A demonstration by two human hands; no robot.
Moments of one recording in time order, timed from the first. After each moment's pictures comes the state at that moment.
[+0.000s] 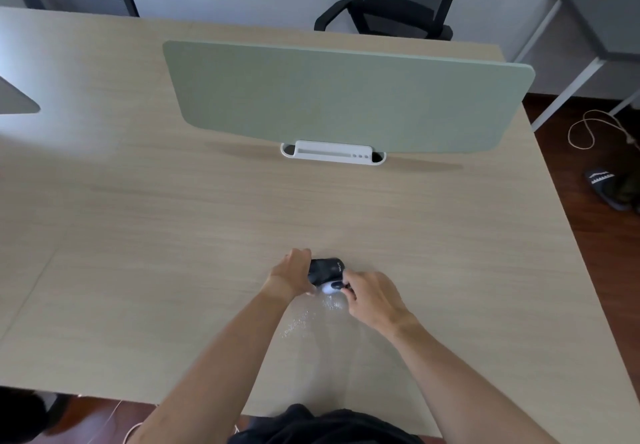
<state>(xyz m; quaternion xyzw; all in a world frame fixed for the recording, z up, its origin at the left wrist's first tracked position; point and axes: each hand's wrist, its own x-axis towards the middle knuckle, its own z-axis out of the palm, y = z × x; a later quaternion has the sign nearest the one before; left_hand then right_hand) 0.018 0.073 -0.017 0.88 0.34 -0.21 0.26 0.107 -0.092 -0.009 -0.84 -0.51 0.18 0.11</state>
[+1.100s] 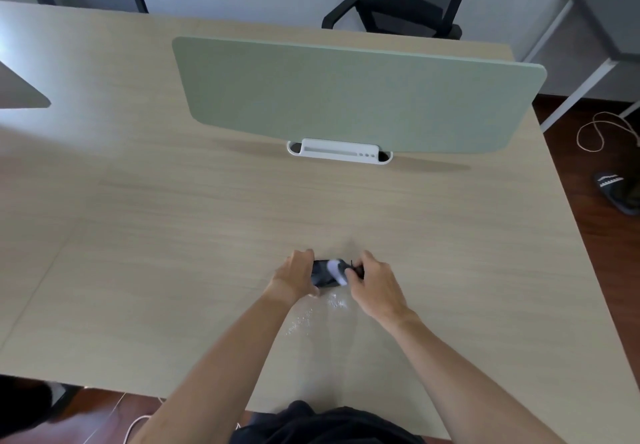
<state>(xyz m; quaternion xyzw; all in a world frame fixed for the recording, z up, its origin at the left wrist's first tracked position) 0.010 0.069 -0.016 0.87 0.37 -0.20 0.27 0.106 -0.076 -0.003 -0.88 -0.30 0.26 0.27</state>
